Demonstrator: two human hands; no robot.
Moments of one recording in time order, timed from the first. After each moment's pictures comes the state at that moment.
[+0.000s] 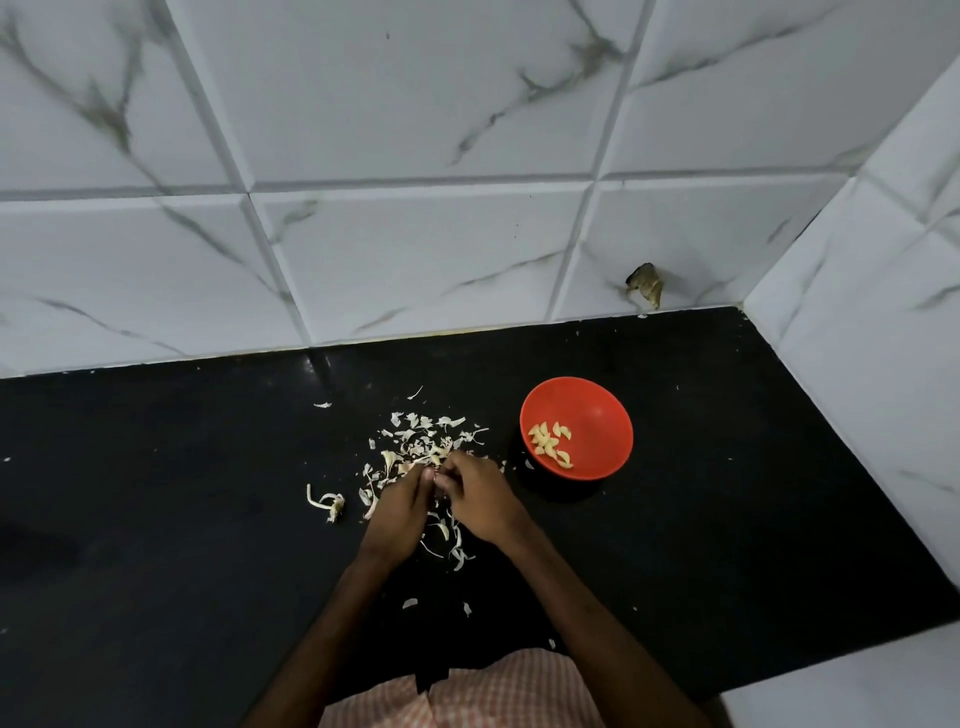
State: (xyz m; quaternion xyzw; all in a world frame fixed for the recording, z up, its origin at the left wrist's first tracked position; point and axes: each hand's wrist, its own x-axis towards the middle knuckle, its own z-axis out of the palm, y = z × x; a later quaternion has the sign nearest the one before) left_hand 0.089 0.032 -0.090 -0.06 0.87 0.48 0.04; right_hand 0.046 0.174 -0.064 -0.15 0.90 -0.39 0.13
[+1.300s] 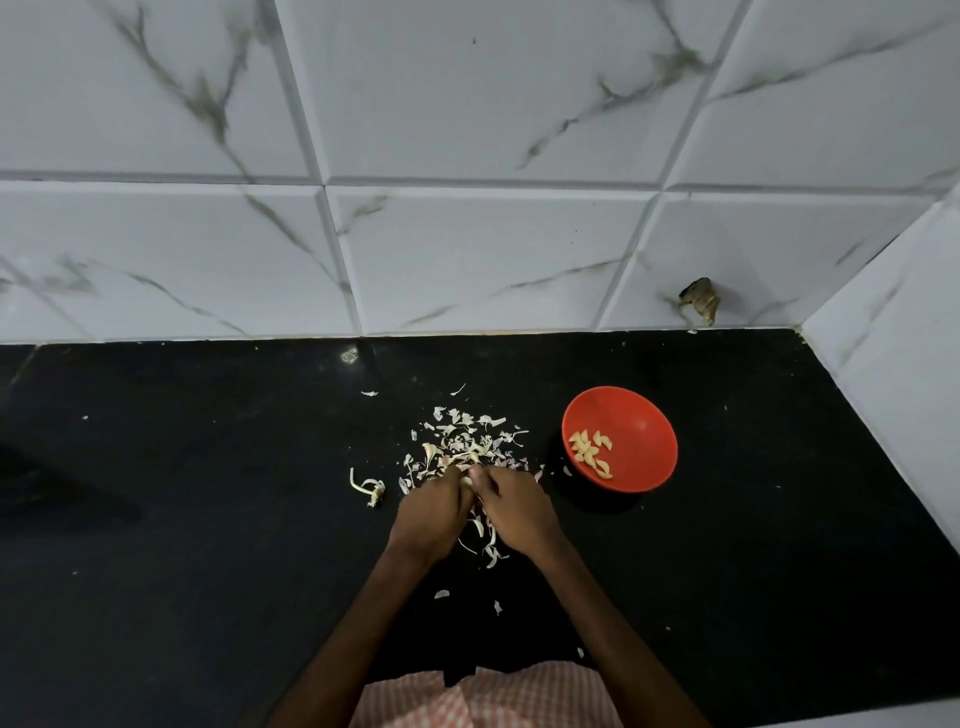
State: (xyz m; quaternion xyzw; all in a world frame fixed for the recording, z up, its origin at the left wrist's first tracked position) left_hand 0.098 0.030 -0.064 -0.05 0.95 0.30 0.07; right_hand 0.064 0.165 -0.047 -0.11 0.93 -0.30 0.19
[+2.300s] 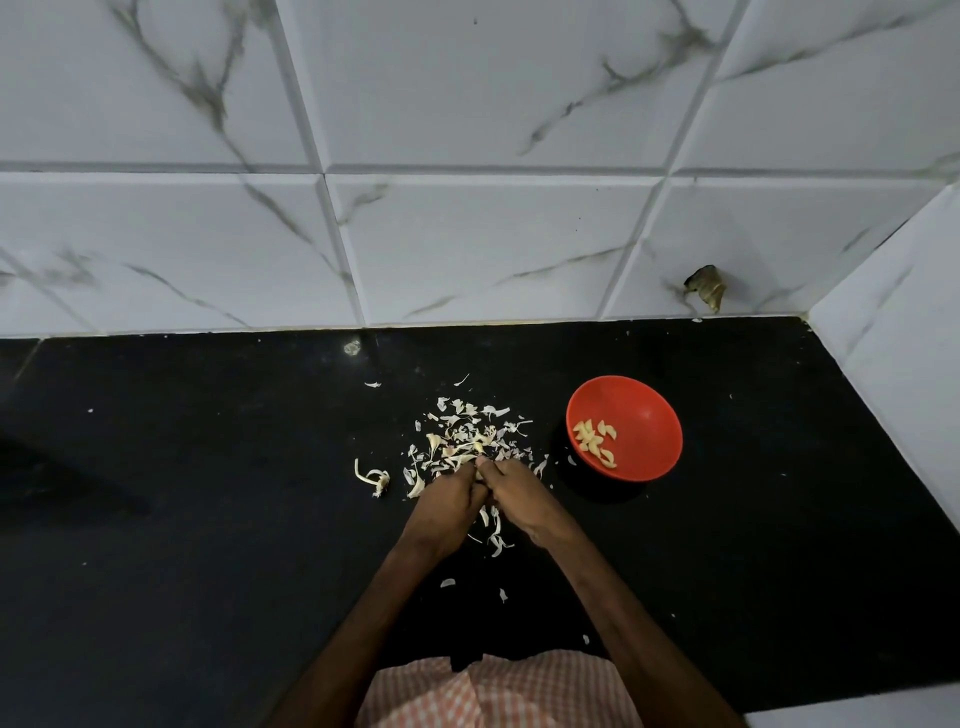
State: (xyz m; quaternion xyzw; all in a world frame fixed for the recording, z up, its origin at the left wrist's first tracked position) left_hand 0.103 0.035 -0.056 -0.04 0.91 0.40 0.11; right_hand 0.062 0.159 -0.035 -0.03 0.84 -0.46 0.29
